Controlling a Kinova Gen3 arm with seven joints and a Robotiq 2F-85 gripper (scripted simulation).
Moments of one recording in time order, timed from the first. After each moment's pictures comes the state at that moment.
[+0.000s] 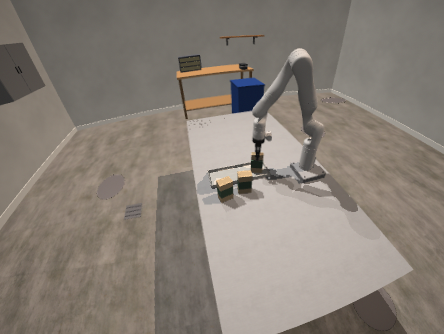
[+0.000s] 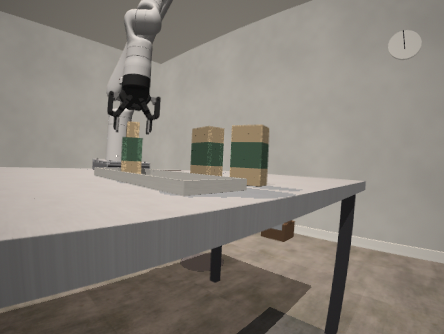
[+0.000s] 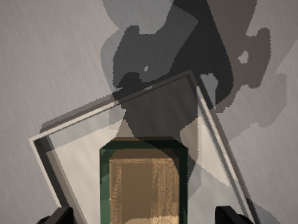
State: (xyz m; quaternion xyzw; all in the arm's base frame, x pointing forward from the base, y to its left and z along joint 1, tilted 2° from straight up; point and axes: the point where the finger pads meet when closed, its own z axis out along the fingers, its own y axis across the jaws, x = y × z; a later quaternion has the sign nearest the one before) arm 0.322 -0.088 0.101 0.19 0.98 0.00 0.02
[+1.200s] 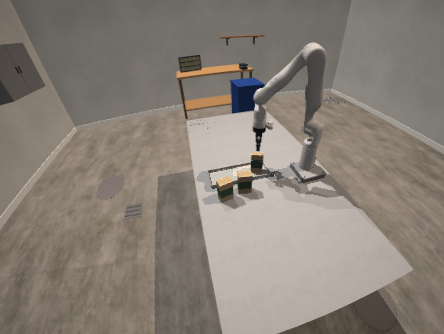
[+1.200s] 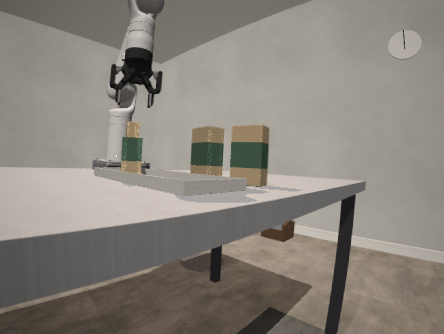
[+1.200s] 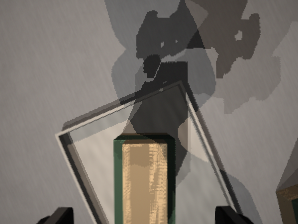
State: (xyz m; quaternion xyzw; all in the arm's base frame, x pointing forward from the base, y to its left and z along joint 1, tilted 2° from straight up) arm 0.319 -0.088 0.175 0.19 0.98 0.00 0.02
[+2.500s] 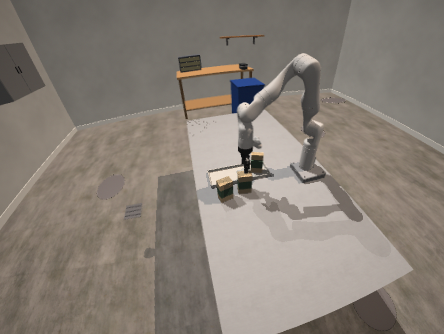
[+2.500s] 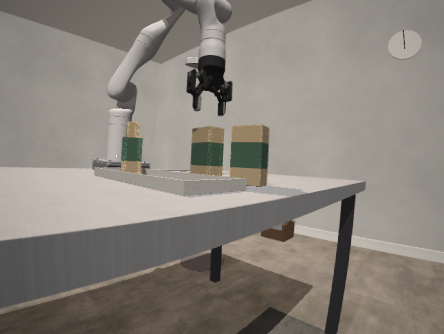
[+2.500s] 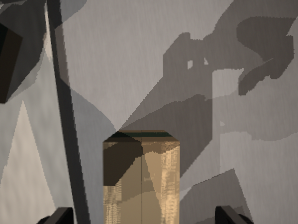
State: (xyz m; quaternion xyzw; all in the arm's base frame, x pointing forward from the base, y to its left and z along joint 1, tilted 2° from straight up) arm 0.452 0.068 0.169 0.06 1.00 0.00 0.02
